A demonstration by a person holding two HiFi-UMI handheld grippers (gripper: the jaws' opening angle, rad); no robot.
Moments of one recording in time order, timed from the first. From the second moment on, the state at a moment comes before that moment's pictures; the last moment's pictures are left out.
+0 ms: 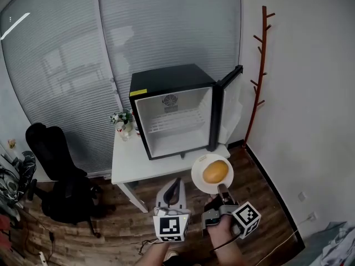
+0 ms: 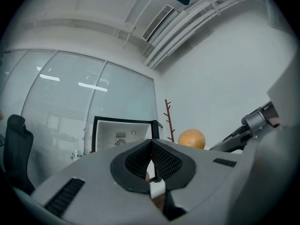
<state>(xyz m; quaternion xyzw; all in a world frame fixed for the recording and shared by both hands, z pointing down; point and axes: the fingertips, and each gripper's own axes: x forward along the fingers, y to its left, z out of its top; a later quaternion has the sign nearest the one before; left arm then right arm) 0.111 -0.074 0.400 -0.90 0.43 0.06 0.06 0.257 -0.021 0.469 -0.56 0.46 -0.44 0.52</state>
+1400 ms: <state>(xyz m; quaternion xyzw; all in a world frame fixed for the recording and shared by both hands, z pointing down) 0.139 -0.391 0.394 -0.85 0.51 0.09 0.05 0.299 -0.362 0.467 -0.54 0.50 -0.48 0.47</state>
